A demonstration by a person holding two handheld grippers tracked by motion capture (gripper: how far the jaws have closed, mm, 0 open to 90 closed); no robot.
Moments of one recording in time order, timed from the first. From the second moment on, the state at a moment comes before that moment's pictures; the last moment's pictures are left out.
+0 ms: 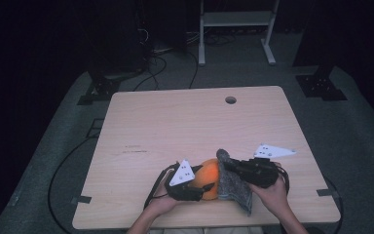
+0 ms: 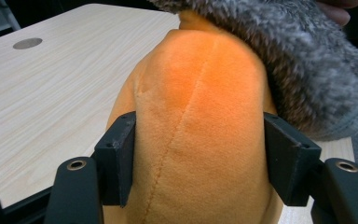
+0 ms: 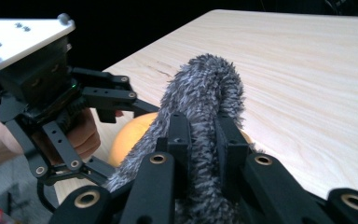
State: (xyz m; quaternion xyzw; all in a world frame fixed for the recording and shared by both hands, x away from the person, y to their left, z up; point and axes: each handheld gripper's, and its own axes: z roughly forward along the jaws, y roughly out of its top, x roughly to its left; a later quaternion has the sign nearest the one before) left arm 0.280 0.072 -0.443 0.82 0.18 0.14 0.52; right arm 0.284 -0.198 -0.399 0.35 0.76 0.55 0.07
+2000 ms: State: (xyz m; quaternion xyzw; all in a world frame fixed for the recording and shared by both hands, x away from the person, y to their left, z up) left arm 0.282 0.082 -0.426 0.82 0.17 0.13 0.53; right arm 0.281 -0.183 -0.402 0.33 0.78 0.53 0.05
